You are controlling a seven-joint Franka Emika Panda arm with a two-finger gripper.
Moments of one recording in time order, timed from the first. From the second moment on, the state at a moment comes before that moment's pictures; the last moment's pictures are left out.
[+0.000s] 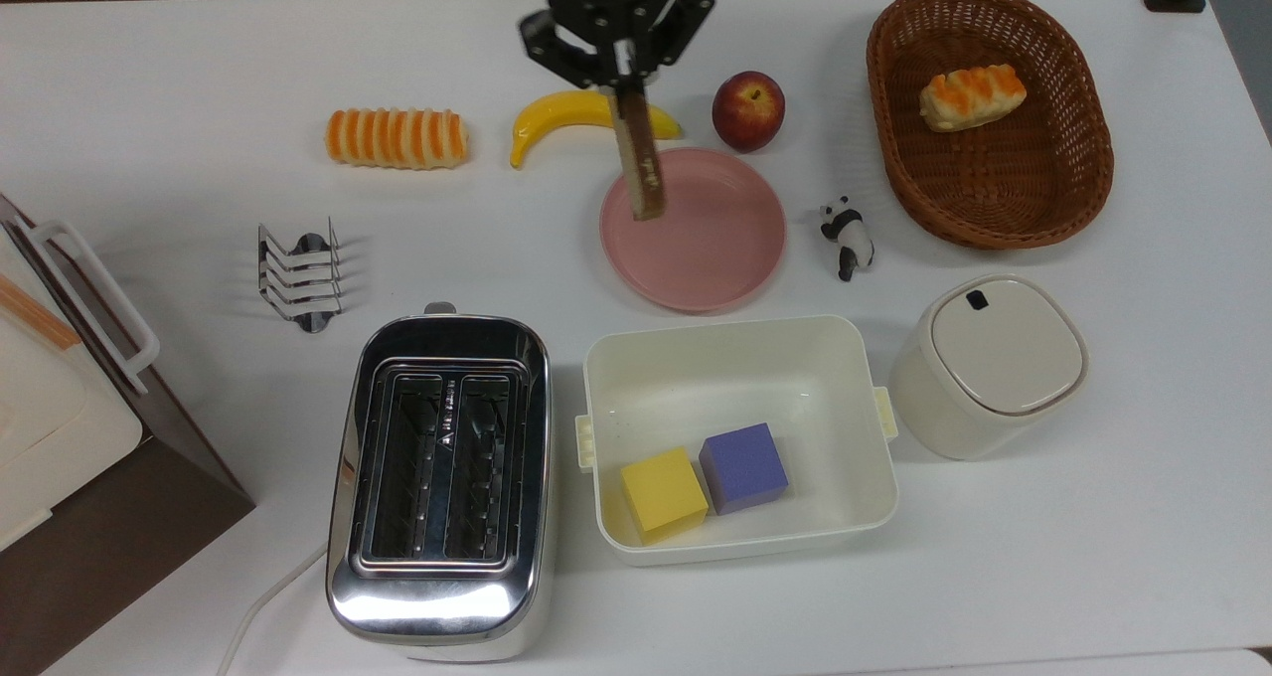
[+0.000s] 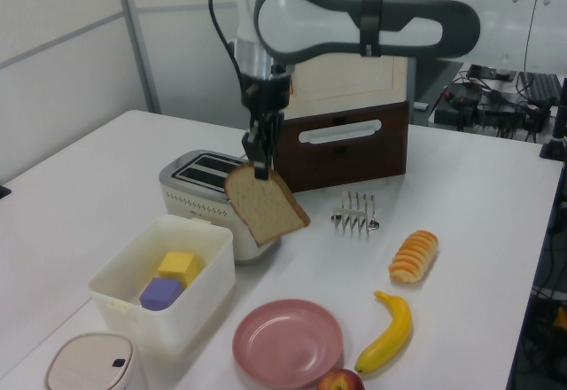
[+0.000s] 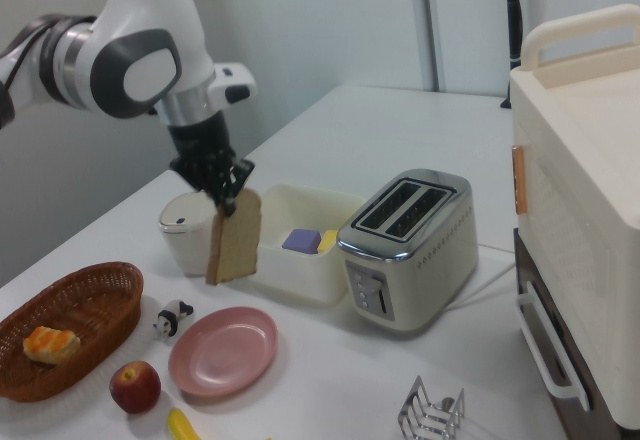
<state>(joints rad) 0.22 0.23 -0.14 -1.34 0.13 1.64 -0.20</state>
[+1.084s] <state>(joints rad) 0.35 0.35 -0.14 -1.53 -0.05 1.64 -0.23</state>
